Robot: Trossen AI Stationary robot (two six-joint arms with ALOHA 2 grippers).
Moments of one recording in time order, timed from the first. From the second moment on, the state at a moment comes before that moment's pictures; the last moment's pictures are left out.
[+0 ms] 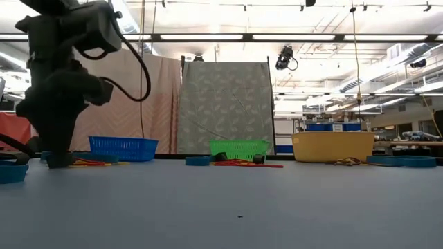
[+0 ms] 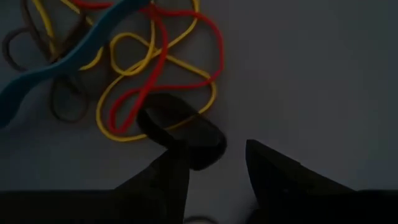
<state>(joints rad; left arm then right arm) -0.14 1.20 0.59 -0.76 -0.04 -1.08 -0.17 1.06 1.10 0.11 0.26 0.45</state>
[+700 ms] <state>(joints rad) -0.13 1.18 0.75 -0.65 0.00 -0.89 -0.17 1.06 1.10 0.13 0.26 0.45</state>
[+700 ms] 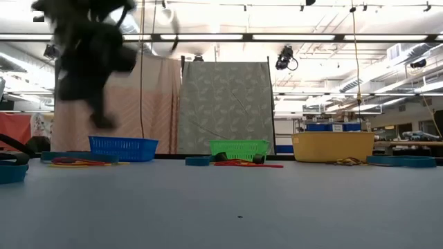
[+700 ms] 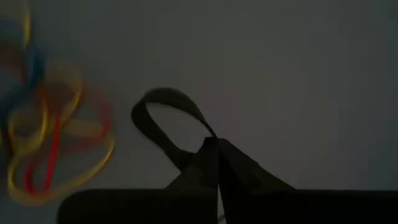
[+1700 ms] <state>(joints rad) 0.31 2.34 2.13 -0.20 0.12 -0.05 -0.17 1.05 1.10 0.52 0.27 0.35</state>
